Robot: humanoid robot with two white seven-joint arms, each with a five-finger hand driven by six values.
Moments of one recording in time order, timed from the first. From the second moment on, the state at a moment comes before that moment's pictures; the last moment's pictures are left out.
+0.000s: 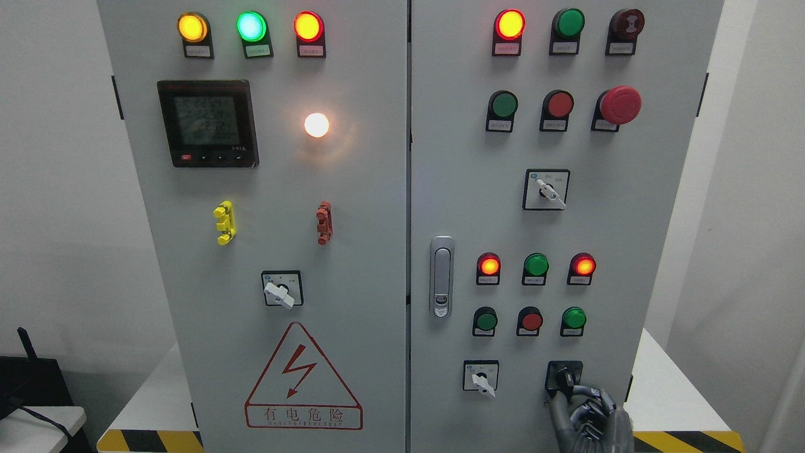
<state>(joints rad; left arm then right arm) 0.00 -0.09 0.08 0.06 0.00 -0.16 0.05 -0.25 0.06 0.08 -1.55 0.06 0.12 -0.43</state>
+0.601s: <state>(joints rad) 0.00 -0.09 0.08 0.06 0.00 -0.16 0.05 -0.25 0.06 0.08 -1.55 0.01 0.12 -0.42</state>
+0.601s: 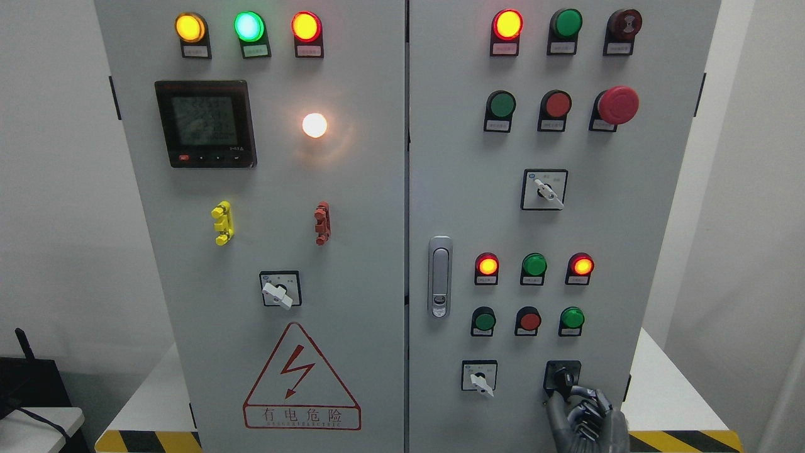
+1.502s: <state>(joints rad) 0.00 -0.09 0.08 0.06 0.00 -0.16 0.05 -0.26 0.06 0.09 -1.55 0.00 0.11 -0.41</state>
